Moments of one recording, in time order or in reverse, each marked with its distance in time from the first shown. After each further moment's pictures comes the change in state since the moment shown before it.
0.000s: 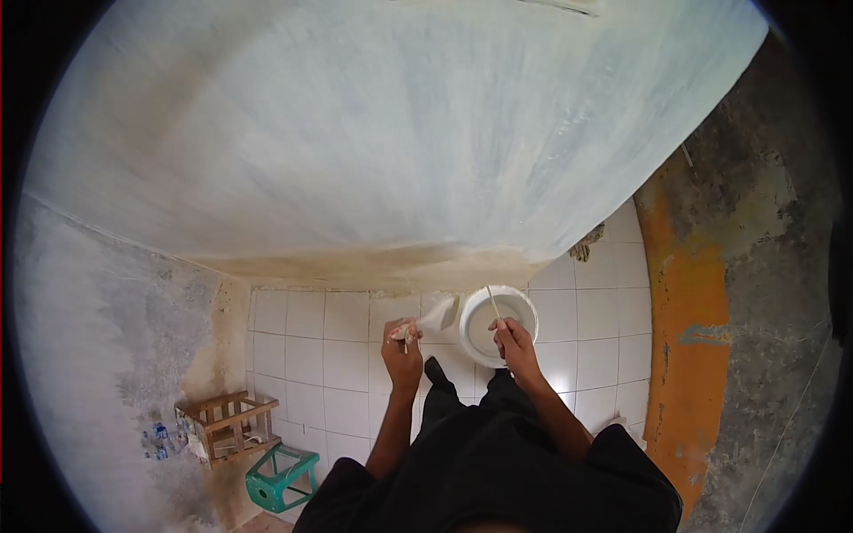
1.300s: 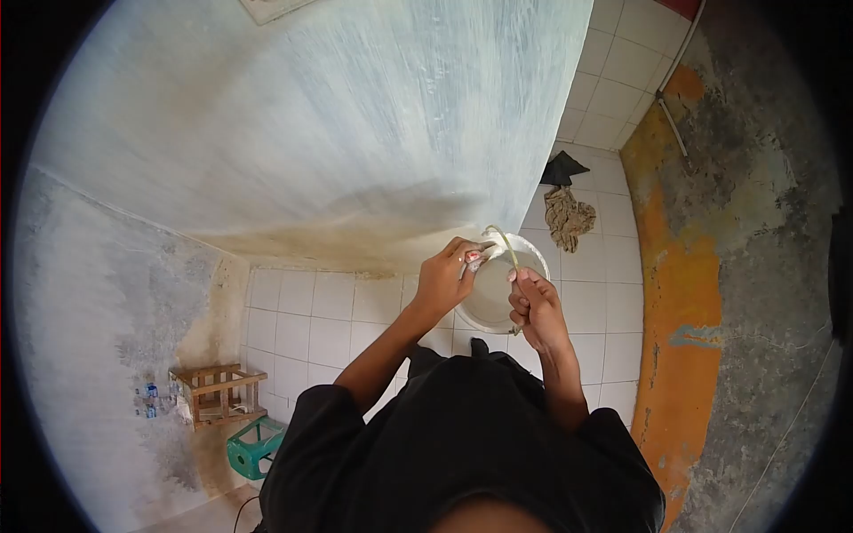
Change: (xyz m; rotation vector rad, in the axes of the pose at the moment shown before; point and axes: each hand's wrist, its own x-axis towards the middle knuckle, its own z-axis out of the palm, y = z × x) left_hand -0.013 0.082 0.199 0.446 -0.481 0.493; right_hand -0.054 -0.108 -0.145 0.401 -0.144 0.025
